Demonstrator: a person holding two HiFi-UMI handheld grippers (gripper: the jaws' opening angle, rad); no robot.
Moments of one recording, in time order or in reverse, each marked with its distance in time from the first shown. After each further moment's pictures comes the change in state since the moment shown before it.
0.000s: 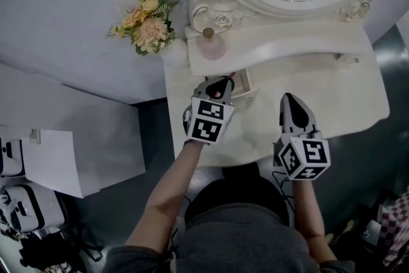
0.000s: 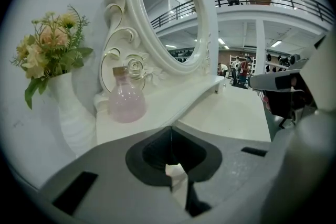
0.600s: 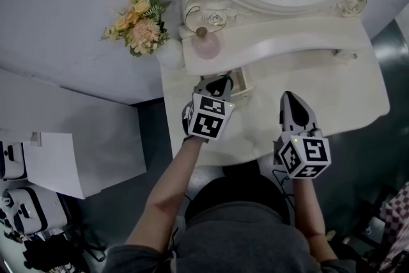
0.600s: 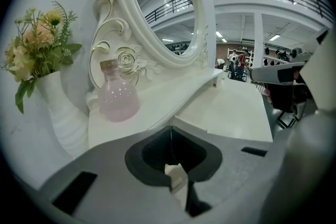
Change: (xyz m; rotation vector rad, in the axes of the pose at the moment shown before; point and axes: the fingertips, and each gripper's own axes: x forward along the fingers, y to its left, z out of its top) left arm 0.015 -0.009 -0.007 0.039 0.072 -0.015; right arm -0.003 -0.013 -0.002 0.015 0.003 -0.012
